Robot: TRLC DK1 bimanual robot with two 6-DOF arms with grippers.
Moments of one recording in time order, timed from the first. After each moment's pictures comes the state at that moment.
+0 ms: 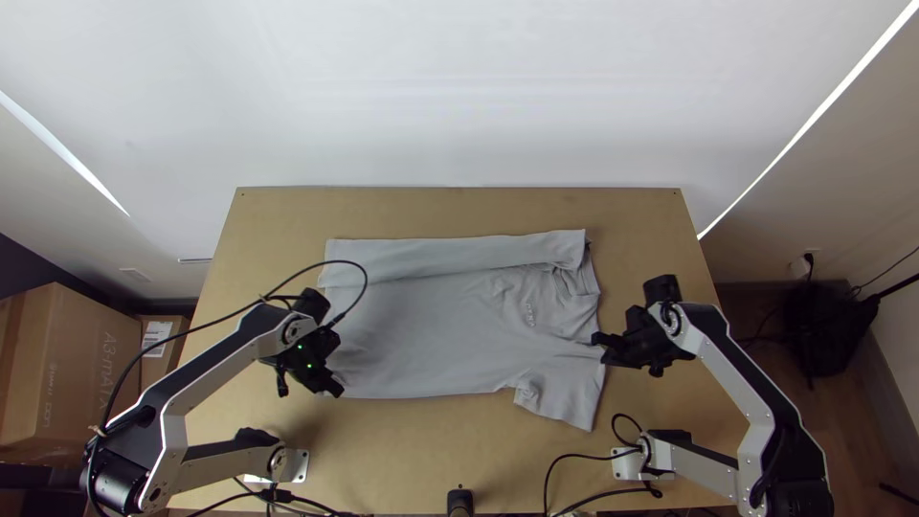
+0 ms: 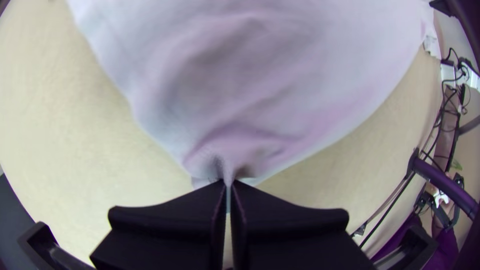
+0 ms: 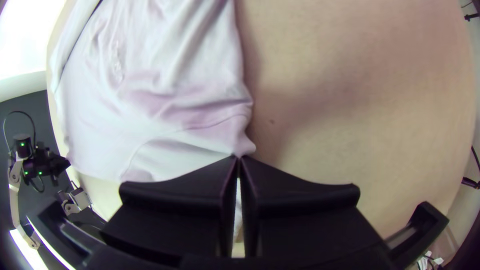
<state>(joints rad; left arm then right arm) -0.25 1.35 0.75 -1.05 0.07 0.28 0.00 1.26 0.73 -0.95 -0.29 0.18</state>
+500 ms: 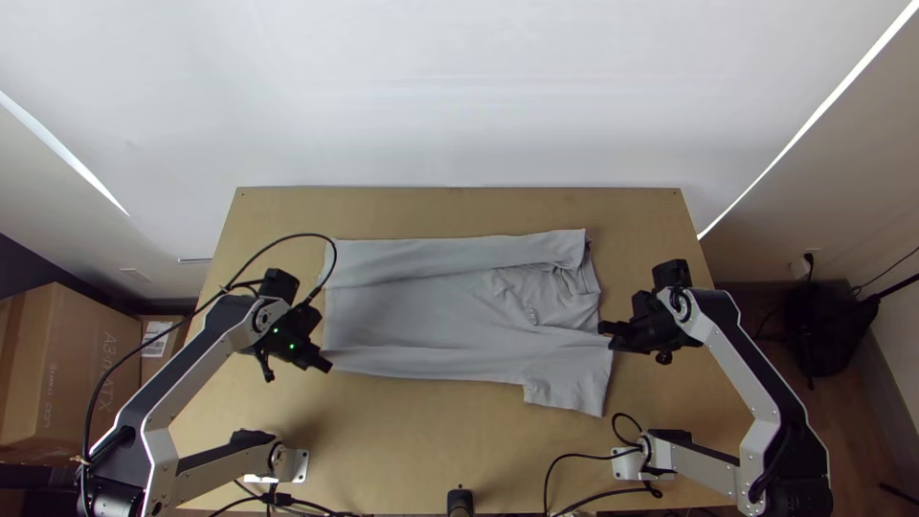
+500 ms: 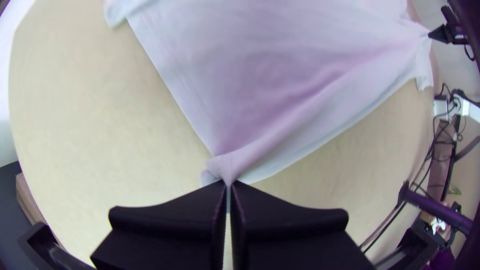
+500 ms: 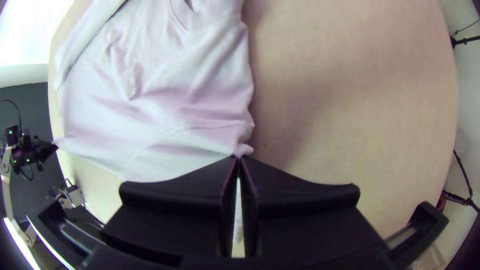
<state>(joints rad) -0.10 1.28 0.85 -1.02 0.10 0.33 0.01 1.28 0.86 -1.01 -0.26 0.12</state>
